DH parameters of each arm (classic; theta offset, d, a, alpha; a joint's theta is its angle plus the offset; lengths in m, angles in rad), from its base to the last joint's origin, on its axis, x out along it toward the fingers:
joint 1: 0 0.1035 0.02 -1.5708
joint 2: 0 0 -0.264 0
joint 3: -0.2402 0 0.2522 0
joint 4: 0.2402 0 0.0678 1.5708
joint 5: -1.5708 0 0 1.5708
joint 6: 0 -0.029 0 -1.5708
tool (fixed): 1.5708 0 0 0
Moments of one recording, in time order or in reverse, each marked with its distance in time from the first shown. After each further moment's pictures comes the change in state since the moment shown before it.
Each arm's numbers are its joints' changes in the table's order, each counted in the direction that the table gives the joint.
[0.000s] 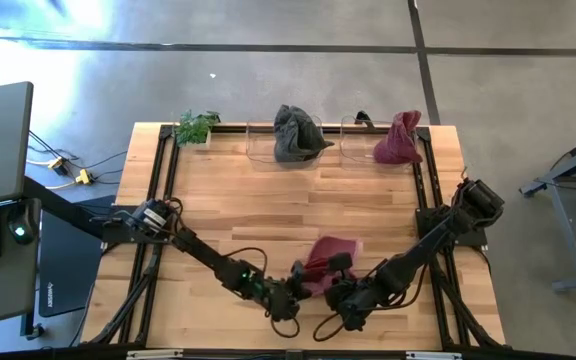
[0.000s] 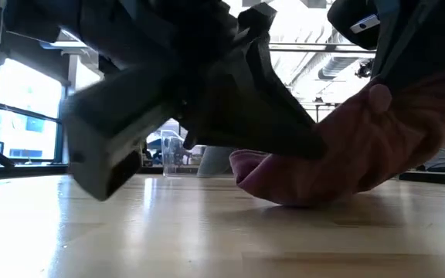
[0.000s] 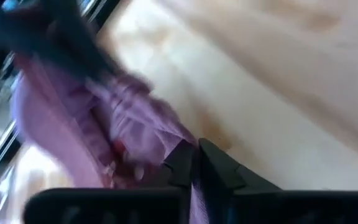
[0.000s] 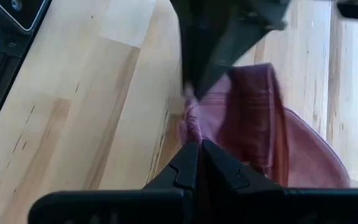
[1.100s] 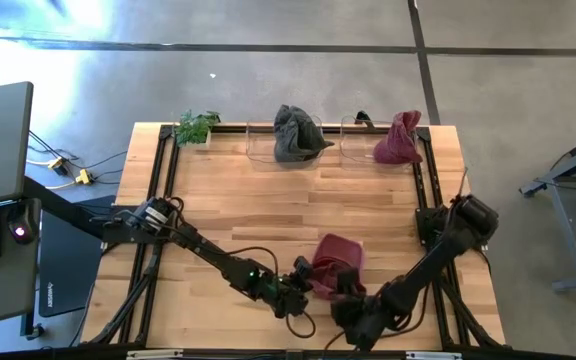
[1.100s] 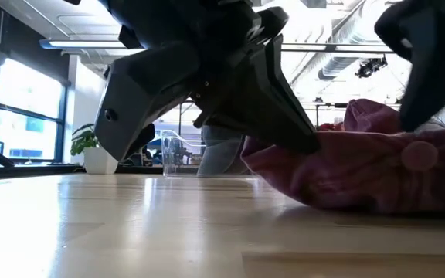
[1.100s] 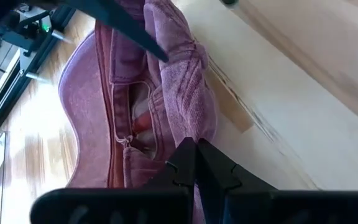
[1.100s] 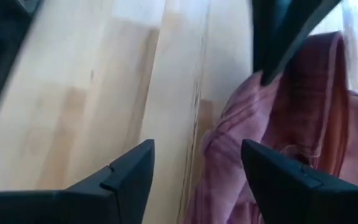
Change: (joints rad) left arm 0.032 0.000 -0.159 0.332 0.029 0.098; right arm 0.130 0.119 -0.002 -0.047 -0.155 -0.187
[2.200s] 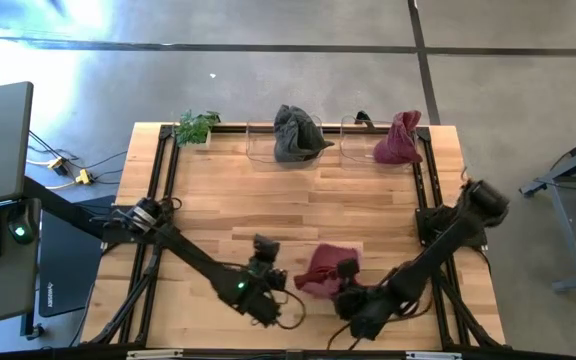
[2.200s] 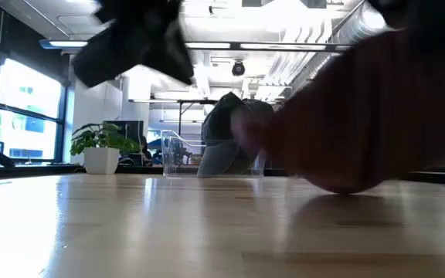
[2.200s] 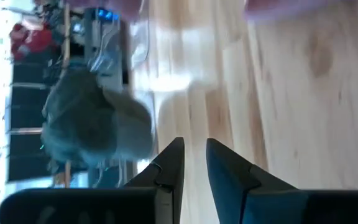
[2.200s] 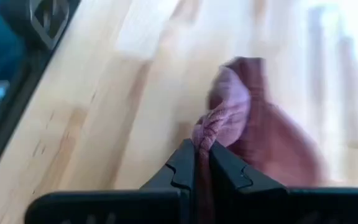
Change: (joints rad) left arm -0.074 -0.056 -0.210 1.013 0.595 0.661; right arm -0.043 -0.126 0.003 0.028 0.039 0.157
